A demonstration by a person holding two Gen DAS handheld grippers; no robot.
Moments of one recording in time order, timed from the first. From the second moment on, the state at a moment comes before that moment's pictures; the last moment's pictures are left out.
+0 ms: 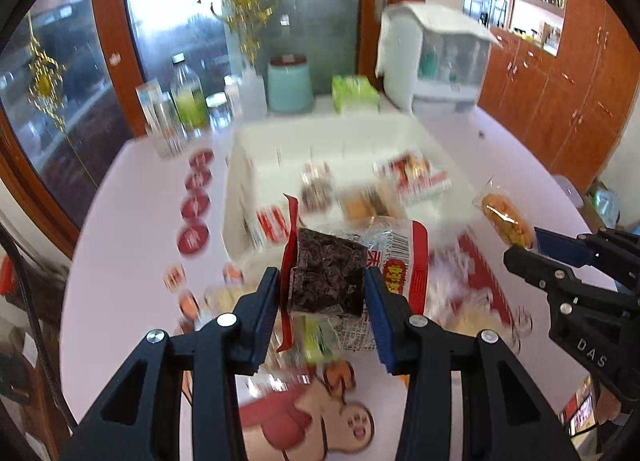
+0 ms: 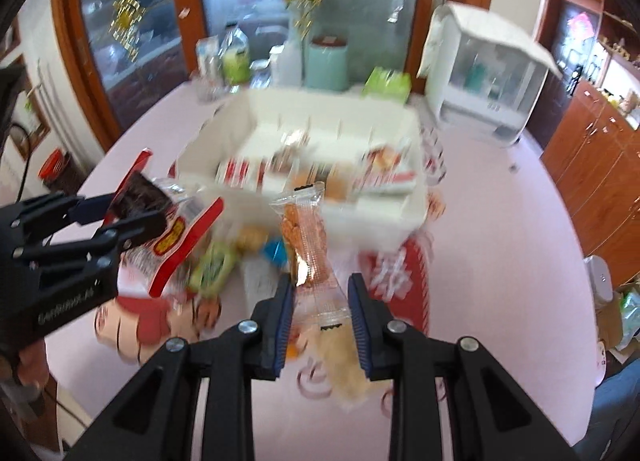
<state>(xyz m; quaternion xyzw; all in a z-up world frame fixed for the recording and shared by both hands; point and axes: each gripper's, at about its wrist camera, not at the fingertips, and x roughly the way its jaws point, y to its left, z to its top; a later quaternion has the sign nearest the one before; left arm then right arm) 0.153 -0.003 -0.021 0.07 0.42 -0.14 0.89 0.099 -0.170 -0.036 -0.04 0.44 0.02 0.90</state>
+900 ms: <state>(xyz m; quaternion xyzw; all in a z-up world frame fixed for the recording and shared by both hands) 0.293 -0.024 -0.007 0.06 0.39 -0.06 0.92 0.258 -0.180 0.001 -0.04 0.38 -0.05 0.92</state>
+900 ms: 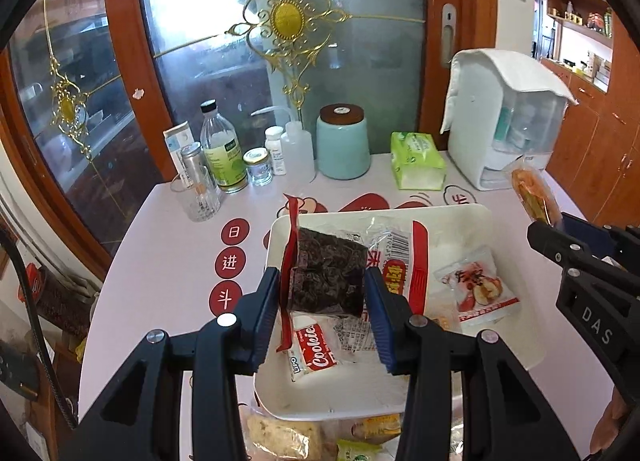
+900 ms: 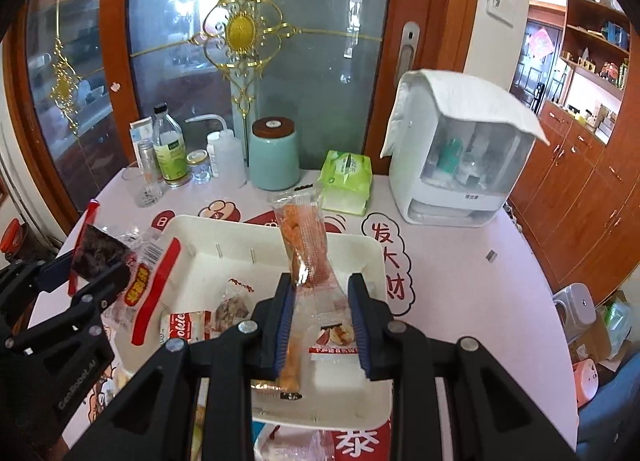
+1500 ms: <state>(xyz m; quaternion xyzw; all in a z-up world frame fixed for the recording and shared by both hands) 0.312 -0.025 -0.050 0.08 0.42 -0.04 0.90 0.288 -0.169 -0.051 -0.02 0.44 -0.02 0.90</state>
